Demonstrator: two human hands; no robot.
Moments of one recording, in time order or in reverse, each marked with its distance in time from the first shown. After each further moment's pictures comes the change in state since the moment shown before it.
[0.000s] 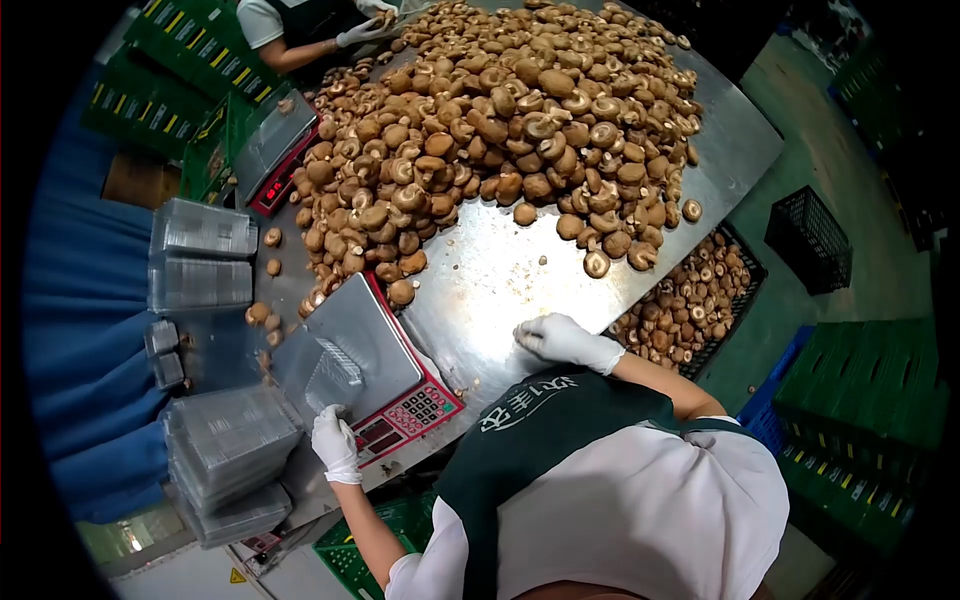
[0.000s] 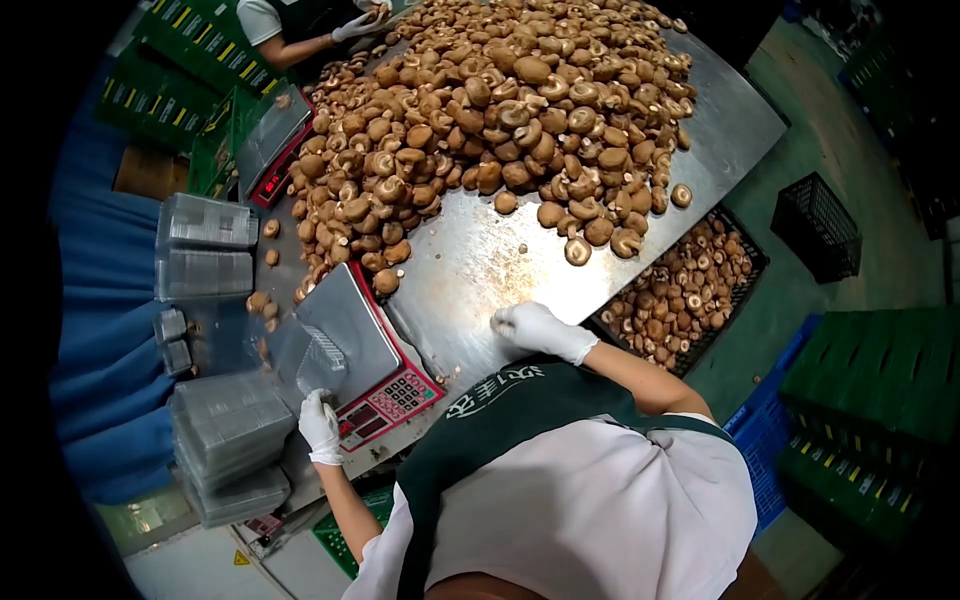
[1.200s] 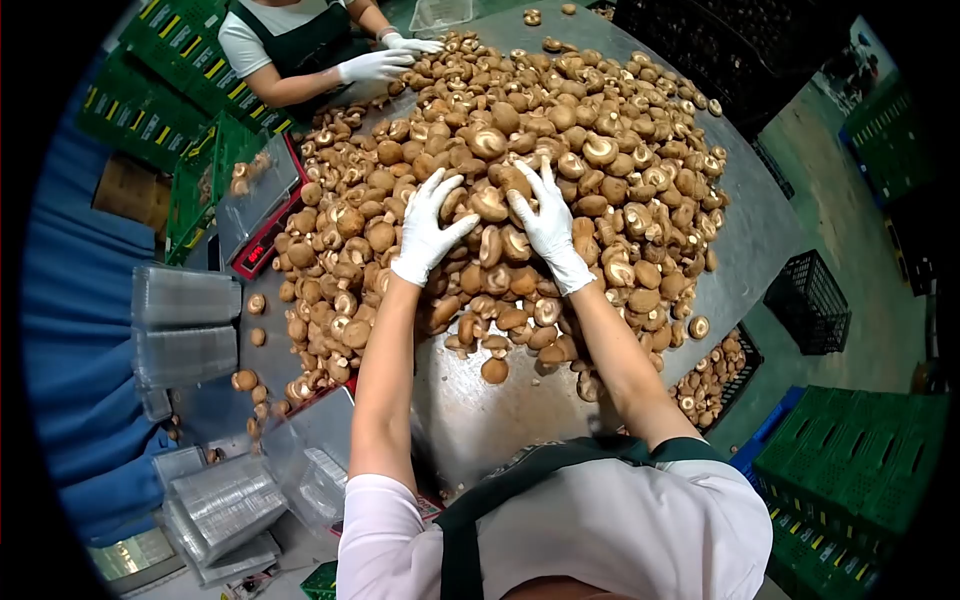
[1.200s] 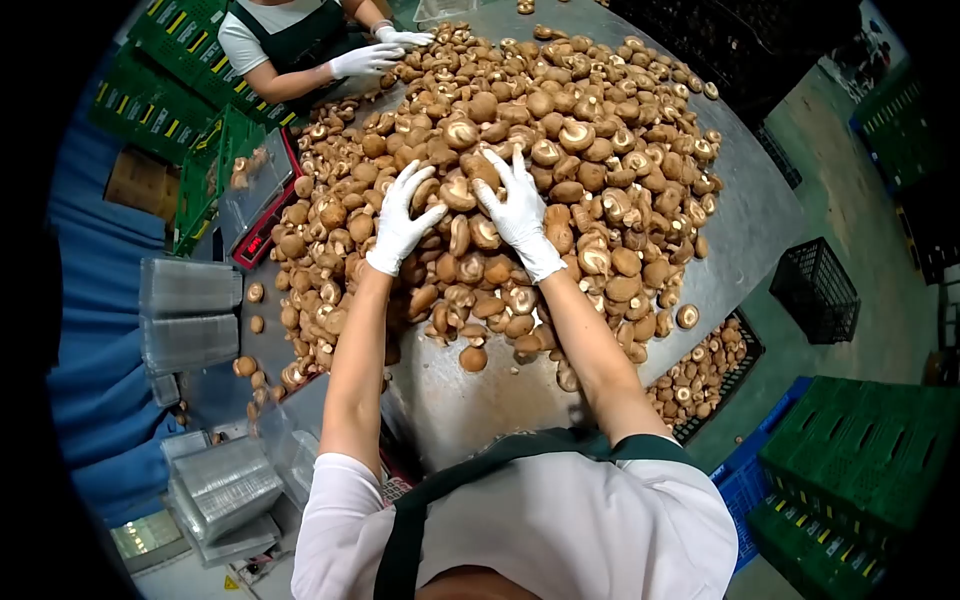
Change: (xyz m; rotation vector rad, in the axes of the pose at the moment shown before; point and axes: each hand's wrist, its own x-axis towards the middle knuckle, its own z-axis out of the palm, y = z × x) left_hand 0.420 0.319 0.086 -0.689 0.048 0.569; right_hand 0.242 0.046 -0.230 0.075 0.962 -0.108
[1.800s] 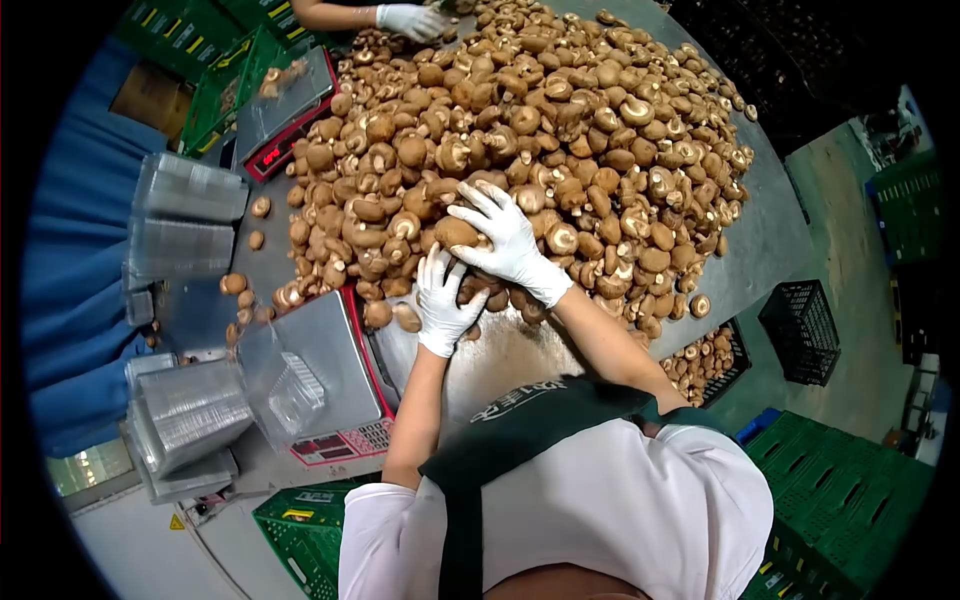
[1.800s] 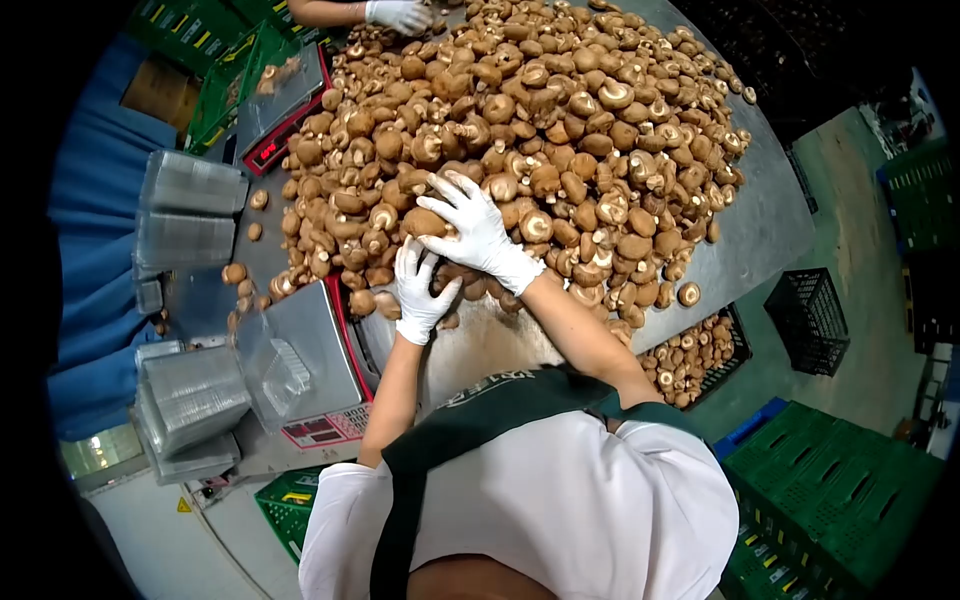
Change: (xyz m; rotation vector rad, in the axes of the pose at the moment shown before) left_hand -0.226 0.049 0.046 0.310 0.289 -0.039; right_hand -0.103 -0.049 0.031 0.038 -0.372 -0.561
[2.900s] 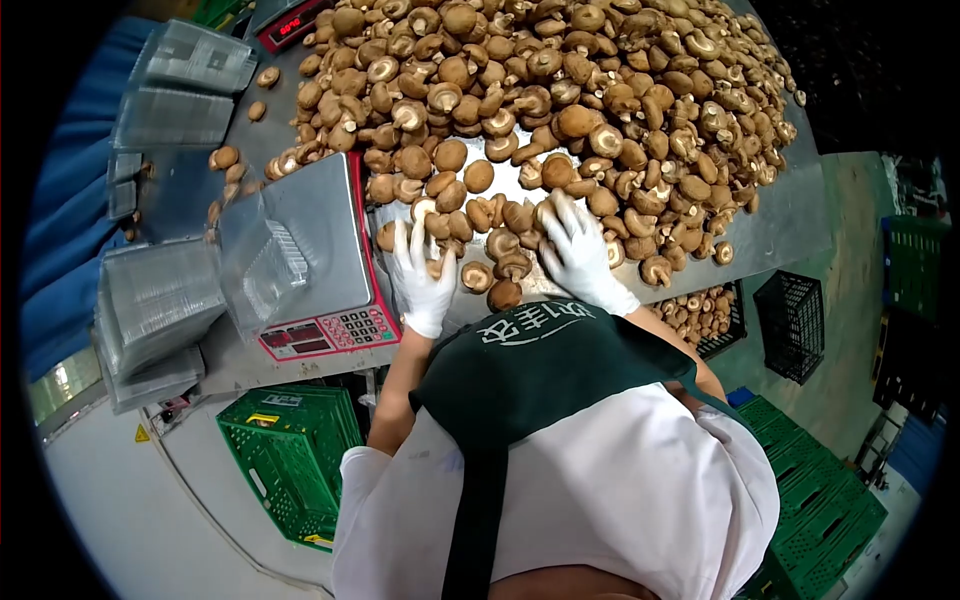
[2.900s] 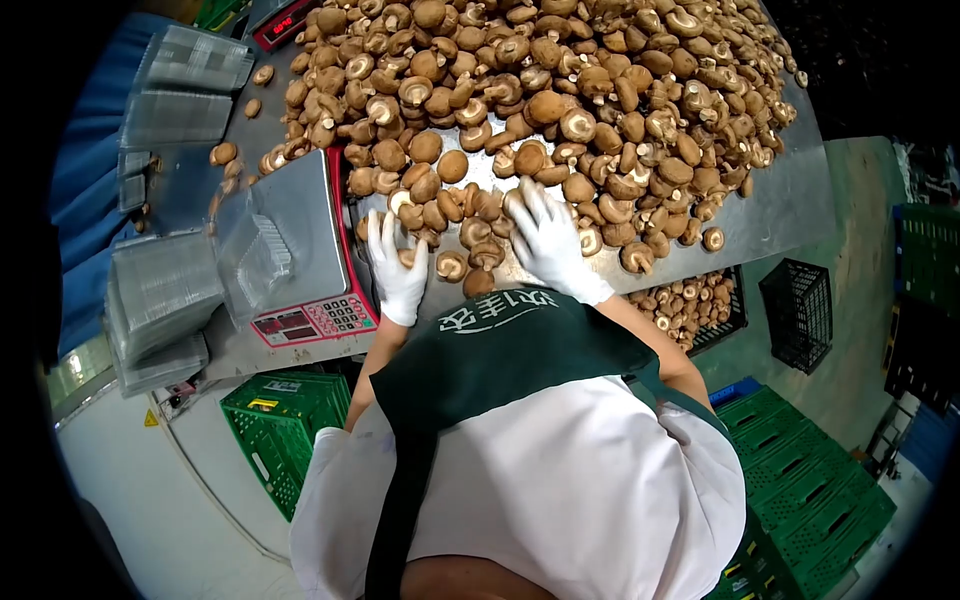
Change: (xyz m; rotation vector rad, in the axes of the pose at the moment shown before) left_hand -0.129 0.037 -0.058 -0.054 0.151 -0.483; right_hand -0.161 -0.058 -0.034 -0.274 -0.206 0.017
